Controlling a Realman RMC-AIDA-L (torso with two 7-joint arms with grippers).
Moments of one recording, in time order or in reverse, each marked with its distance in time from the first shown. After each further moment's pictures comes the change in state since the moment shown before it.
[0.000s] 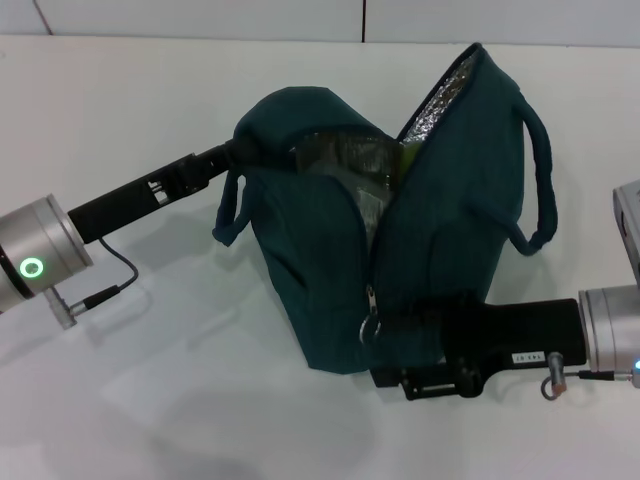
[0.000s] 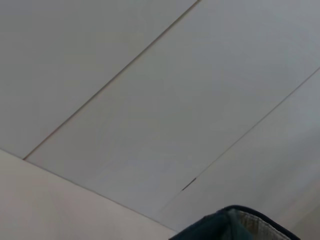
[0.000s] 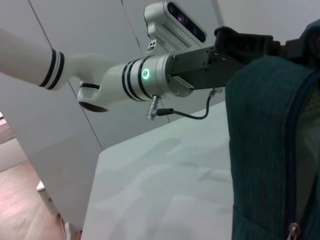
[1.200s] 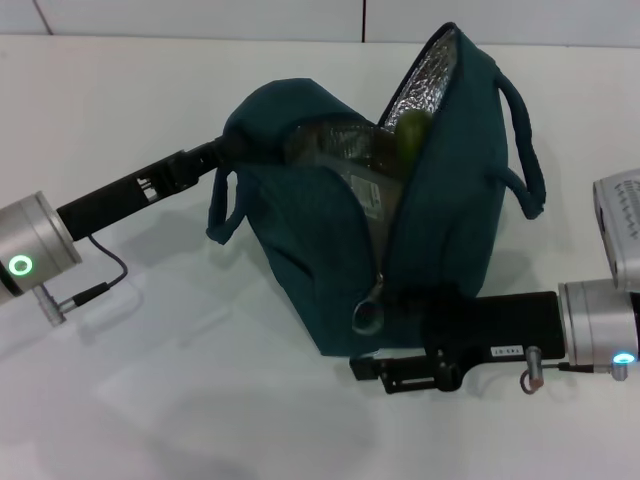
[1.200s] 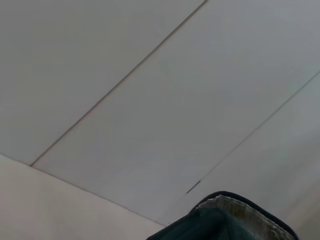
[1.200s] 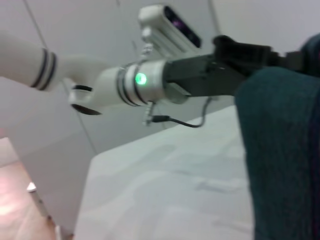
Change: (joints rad) left arm 0.006 0.011 0.000 0.009 -0.004 0.000 0.001; right arm -0.014 -0.001 -0.149 -0.071 0.136 0.083 0.003
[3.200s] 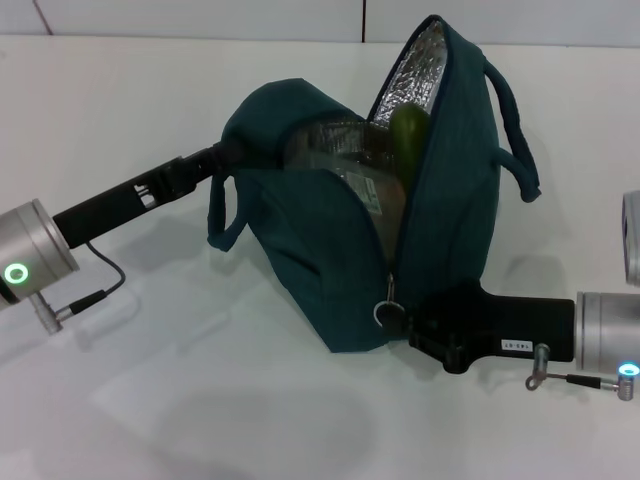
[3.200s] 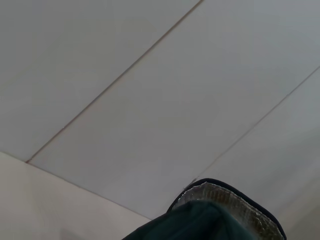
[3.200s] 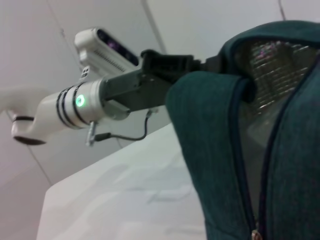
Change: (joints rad) left arm 0.014 -0.001 0.004 0.003 -0.002 0.019 0.000; right arm -0.078 0.001 -0.052 0.015 0.154 0.084 0.028
